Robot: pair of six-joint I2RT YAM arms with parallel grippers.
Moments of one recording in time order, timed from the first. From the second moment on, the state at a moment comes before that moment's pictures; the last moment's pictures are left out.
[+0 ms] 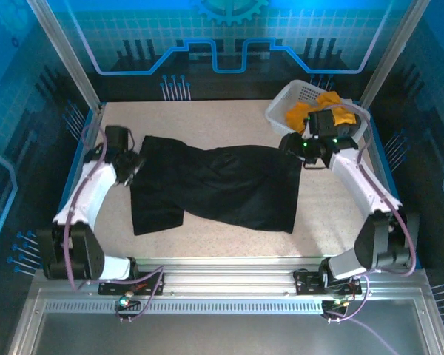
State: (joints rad) left arm 0.07 1.31 1.01 -0.86 -0.06 -1.00; right arm 0.18 1.41 1.21 -0.68 -0.19 0.58
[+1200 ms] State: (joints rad) left arm 0.07 1.49 0.76 -0.81 0.04 -1.11; right arm 0.27 1.11 0.82 -0.77 -0.28 0.71
